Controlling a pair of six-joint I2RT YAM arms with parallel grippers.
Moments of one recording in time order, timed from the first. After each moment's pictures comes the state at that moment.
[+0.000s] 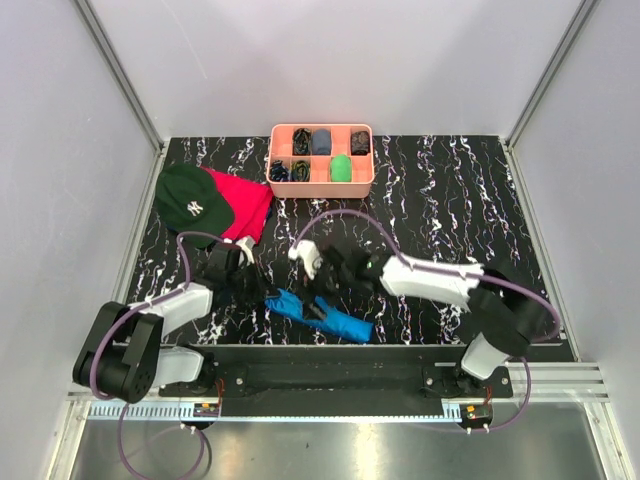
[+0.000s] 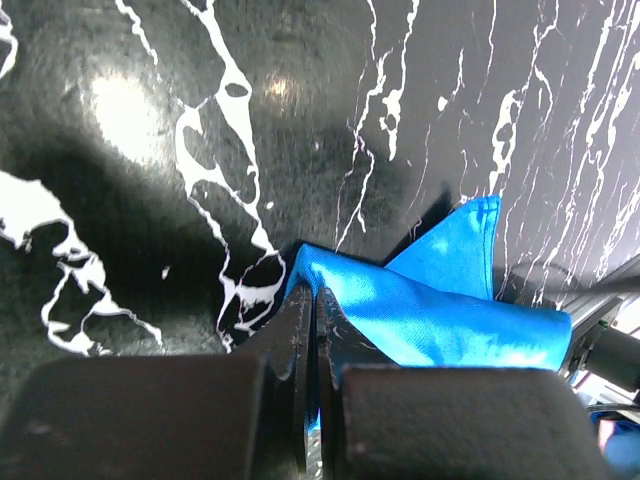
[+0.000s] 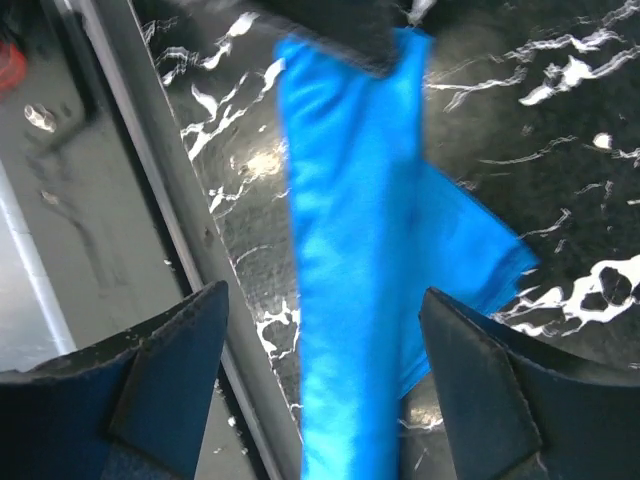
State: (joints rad) left arm -0.30 1.24 0.36 0.00 0.40 -0.66; right arm 0.89 1.70 1.06 -0.24 -0.49 0.06
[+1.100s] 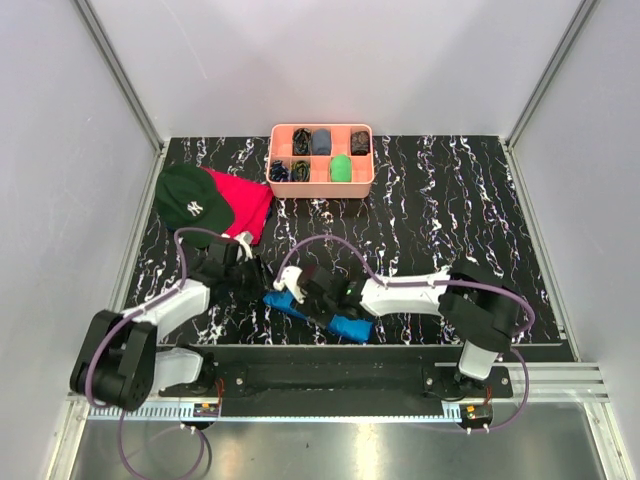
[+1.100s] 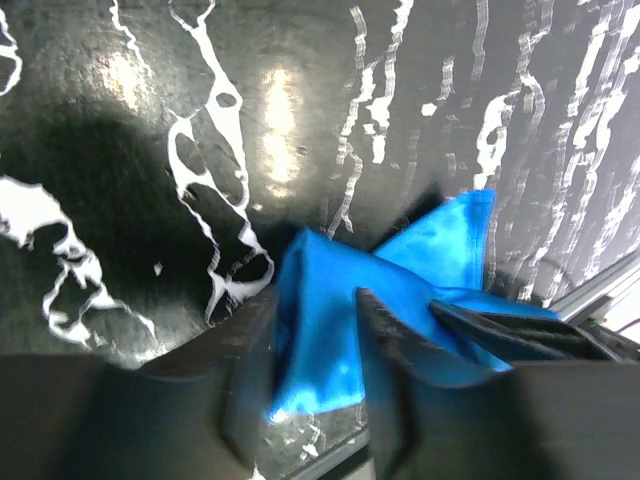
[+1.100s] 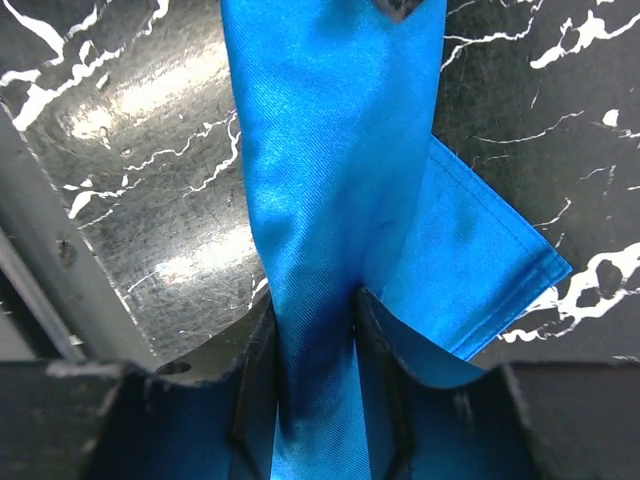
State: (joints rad) left arm -0.29 1.25 0.44 -0.12 0.41 -0.65; right arm 1.15 1.75 0.97 -0.14 0.03 -0.04
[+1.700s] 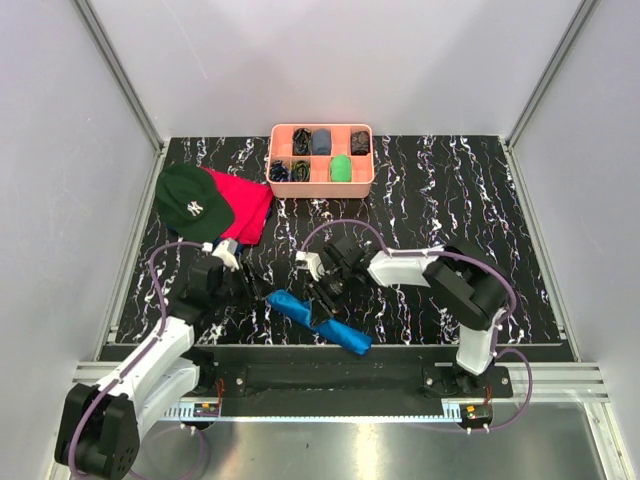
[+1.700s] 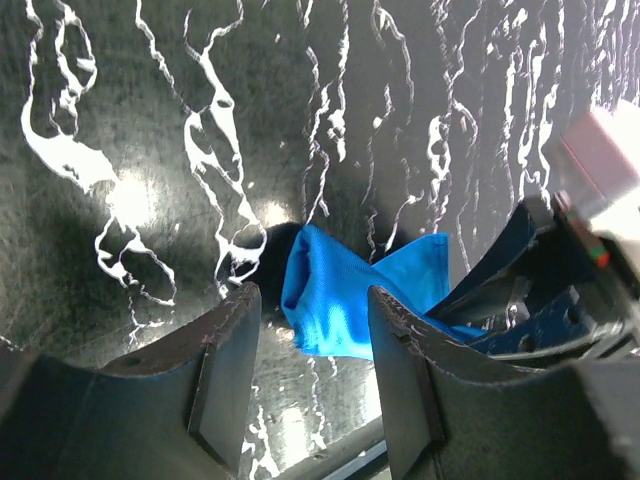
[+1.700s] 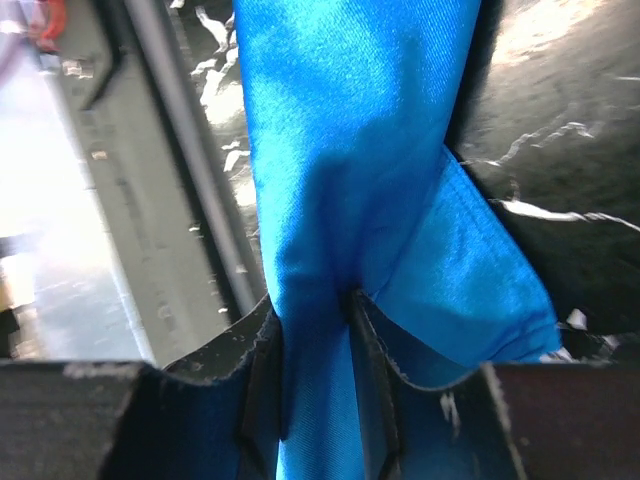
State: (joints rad) left arm -0.28 0.81 0.29 -0.15 0.32 -0.65; right arm 0.87 1.85 0.98 -0.15 -0.72 0.13
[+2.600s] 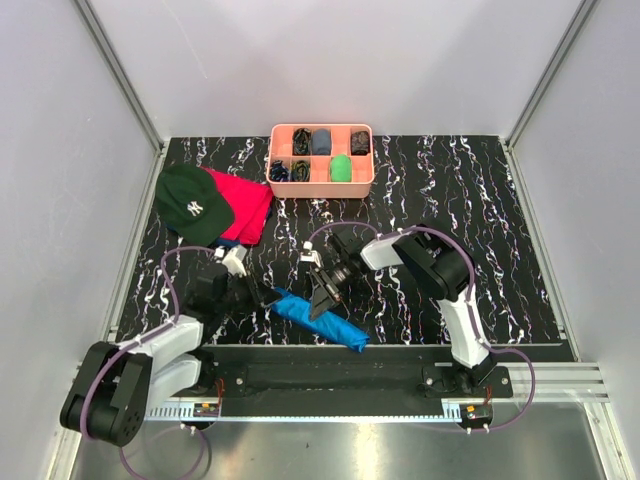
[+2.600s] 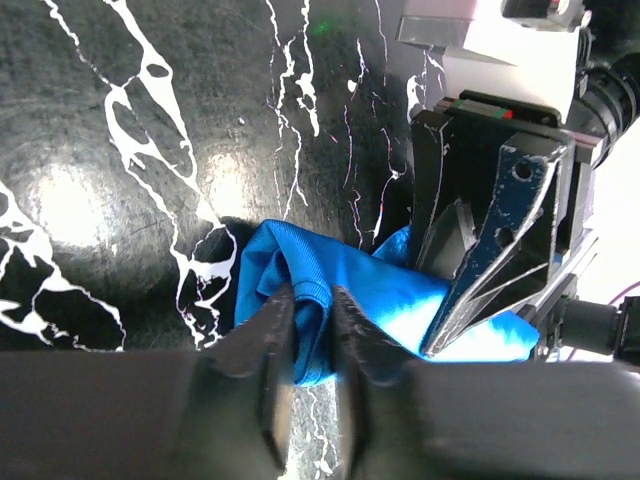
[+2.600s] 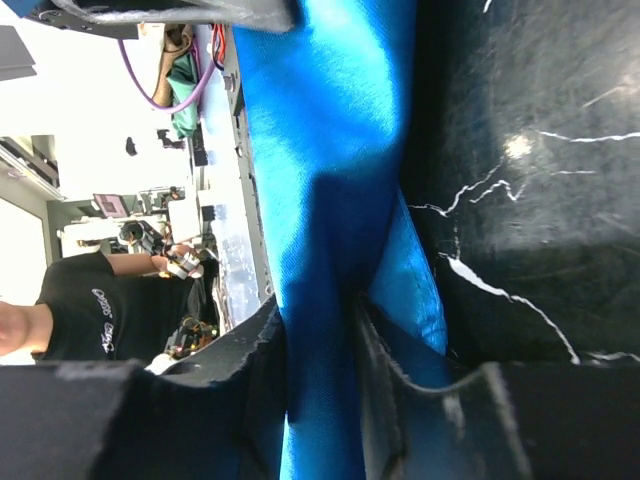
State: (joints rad) left arm -0.28 1.02 0.13 0.29 0.48 -0.69; right arm 0.72 2.16 1.12 -0.12 -1.22 0.22
